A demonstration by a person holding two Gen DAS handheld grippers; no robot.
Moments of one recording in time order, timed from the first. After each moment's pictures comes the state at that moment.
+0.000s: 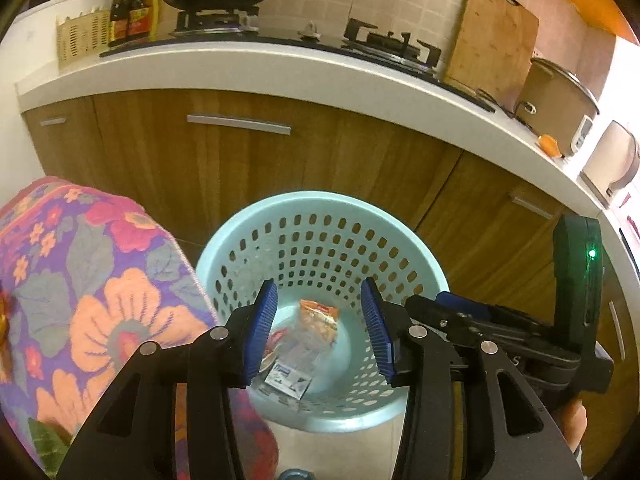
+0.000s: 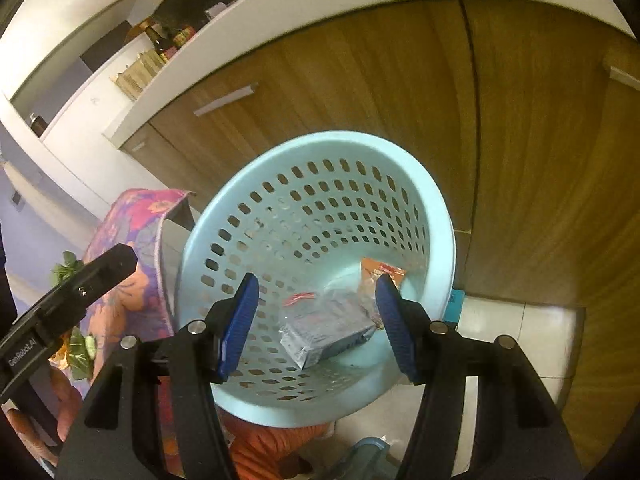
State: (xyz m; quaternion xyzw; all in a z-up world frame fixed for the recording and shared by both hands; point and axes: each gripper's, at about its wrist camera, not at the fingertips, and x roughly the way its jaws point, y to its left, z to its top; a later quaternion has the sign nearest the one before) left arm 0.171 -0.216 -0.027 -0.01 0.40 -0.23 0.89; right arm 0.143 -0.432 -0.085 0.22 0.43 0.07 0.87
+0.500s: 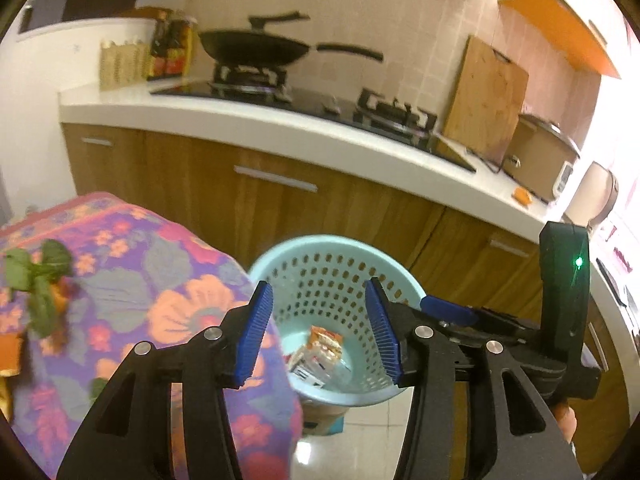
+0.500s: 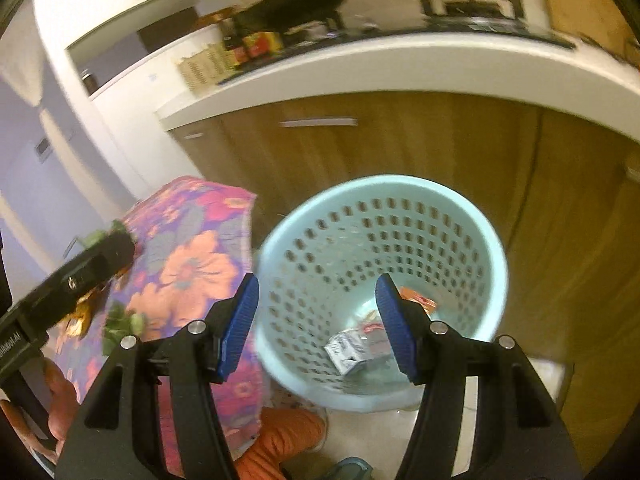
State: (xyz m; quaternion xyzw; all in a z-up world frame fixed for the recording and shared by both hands) left arm 0.110 -0.151 0.026 -0.05 0.31 -0.21 0.92; right arm 0.109 -0.361 -0.021 0.14 0.38 0.13 0.91
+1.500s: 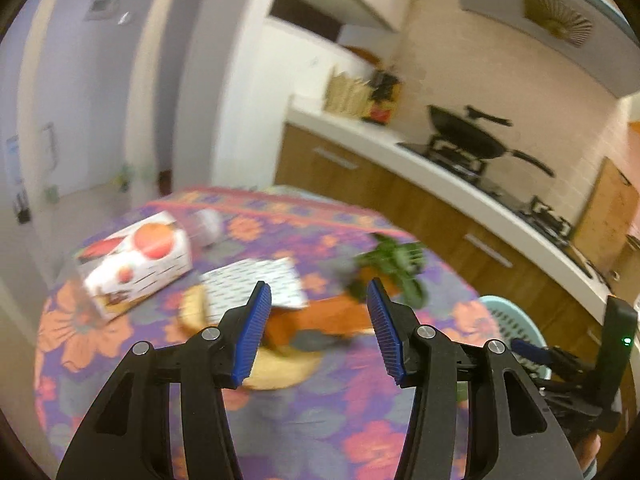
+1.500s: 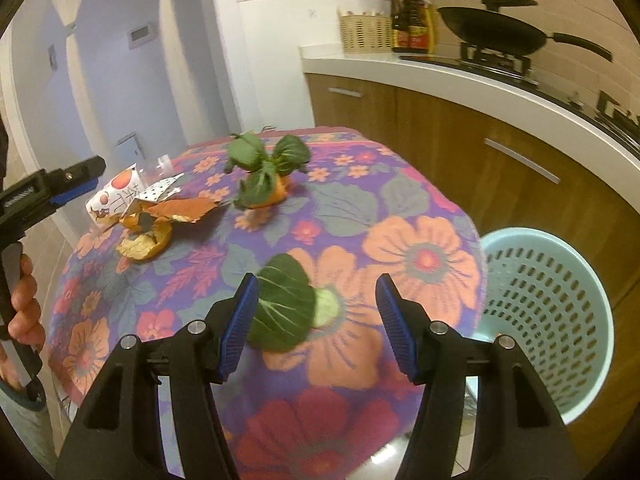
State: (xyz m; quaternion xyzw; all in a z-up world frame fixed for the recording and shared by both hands) left arm 0.024 0.137 0.031 -0.16 0.27 0.05 0.95; right arm 0.077 -0.150 -0.011 -0.03 0.35 0.27 0.90
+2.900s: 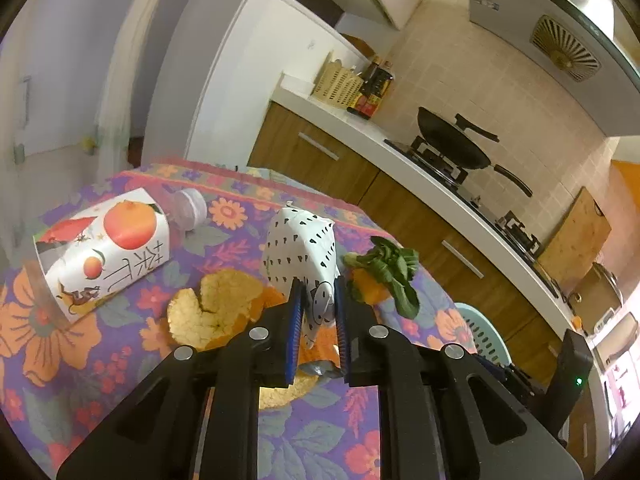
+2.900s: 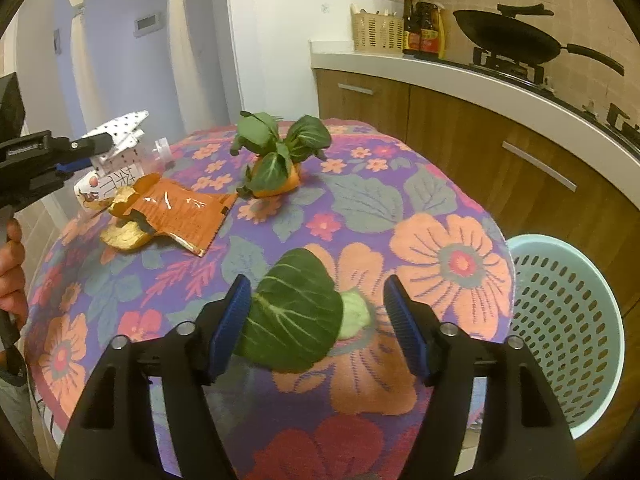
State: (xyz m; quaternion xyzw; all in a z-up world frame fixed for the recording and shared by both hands) left arm 0.034 0.159 0.020 -0.23 0.27 -0.03 0.94; right arm 0.079 -0.127 -0.035 -0.06 0.34 0.26 0.90
